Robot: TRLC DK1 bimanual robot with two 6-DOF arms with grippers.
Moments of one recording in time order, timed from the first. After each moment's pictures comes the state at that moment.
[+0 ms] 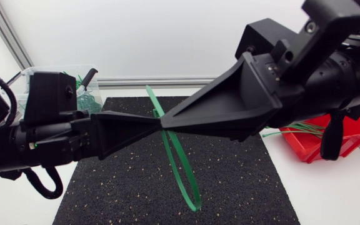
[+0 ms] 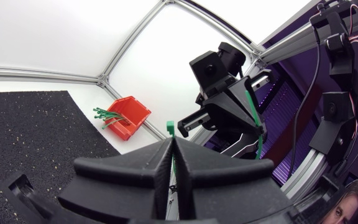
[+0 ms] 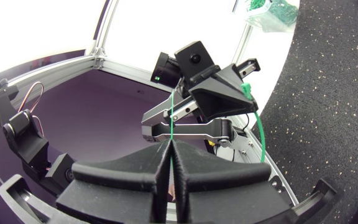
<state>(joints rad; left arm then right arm) -0.57 0.95 0.56 0.38 0.81 -0.66 0.63 1.11 0.95 -0.07 -1.15 1.05</state>
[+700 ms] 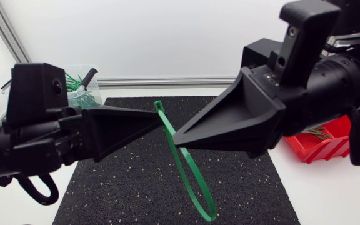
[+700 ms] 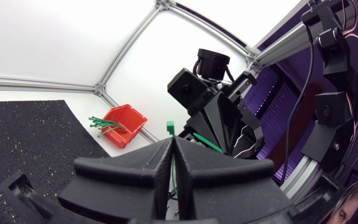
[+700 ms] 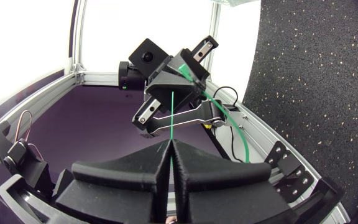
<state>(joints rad) -0.65 0.89 0.58 0.34 0.70 -0.66 0.63 1.11 1.02 -0.40 -1.14 1.06</state>
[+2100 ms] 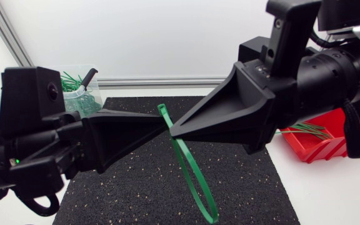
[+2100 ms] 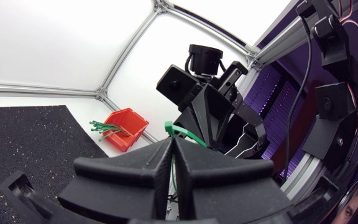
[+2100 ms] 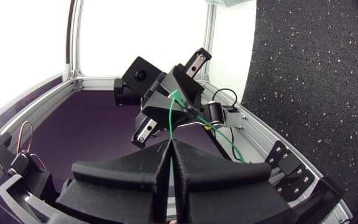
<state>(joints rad) -0.76 0.85 0.58 0.29 0.56 -0.62 0.62 1.14 1.05 -0.41 -1.13 1.07</state>
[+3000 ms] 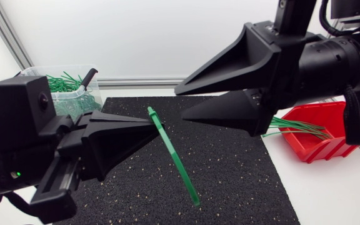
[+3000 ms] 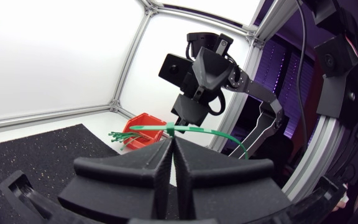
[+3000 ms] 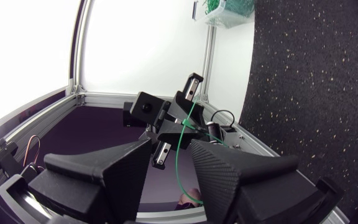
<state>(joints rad) -0.74 0.81 0.56 0.23 0.53 -0.36 0.55 1.14 1.06 -0.36 -1.09 1.10</state>
